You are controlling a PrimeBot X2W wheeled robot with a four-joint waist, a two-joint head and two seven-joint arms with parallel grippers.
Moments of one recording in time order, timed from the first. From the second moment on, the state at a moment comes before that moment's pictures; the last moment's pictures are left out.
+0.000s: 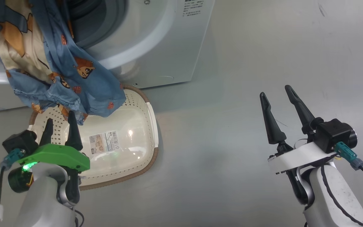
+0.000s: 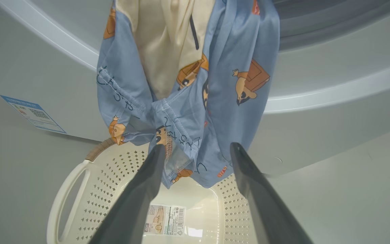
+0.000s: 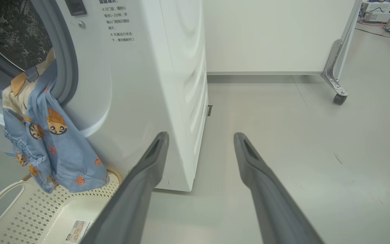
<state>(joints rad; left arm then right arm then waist) -0.38 0.03 -0.05 0.58 -0.53 -0.09 -0.19 -0.21 -0.06 0.18 0.13 0.17 0.12 -0.26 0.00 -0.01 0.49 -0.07</state>
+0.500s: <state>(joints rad) -0.54 0.03 -0.03 0.69 -0.57 -0.08 -0.15 -0.24 -0.07 0.19 0.12 0.16 0.12 -0.26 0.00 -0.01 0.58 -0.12</state>
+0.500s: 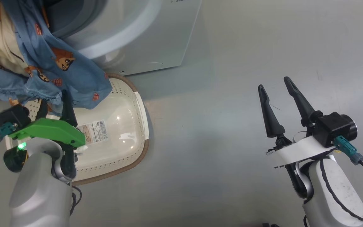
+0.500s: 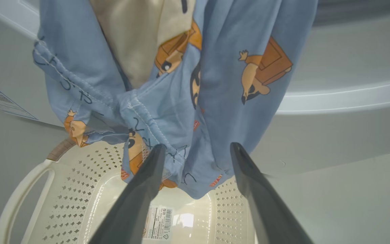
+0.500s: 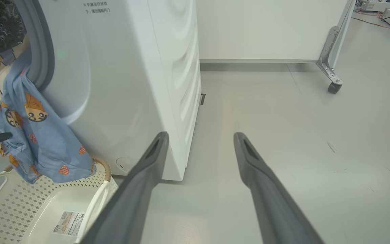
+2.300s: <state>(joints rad) -0.88 0.11 0.06 0.89 -0.55 -0.03 -0.30 -0.30 -0.09 0.20 0.08 0.14 0.12 -0.26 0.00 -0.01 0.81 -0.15</state>
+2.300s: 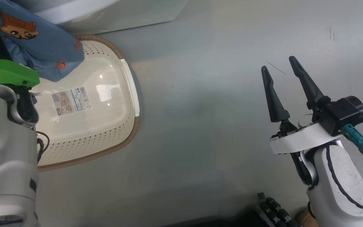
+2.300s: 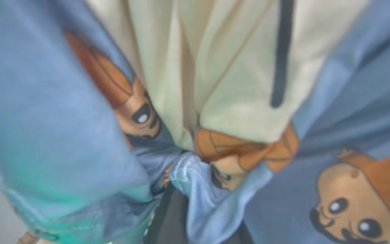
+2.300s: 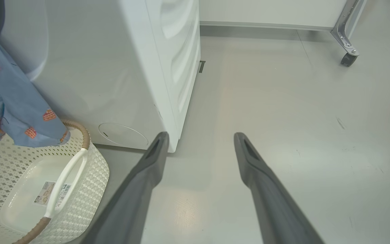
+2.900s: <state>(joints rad) -0.83 0.05 0.09 0.89 -0.60 -0.10 -0.26 -0.32 -0.09 0.20 0.11 0.14 0.12 -0.26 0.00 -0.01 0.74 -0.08</state>
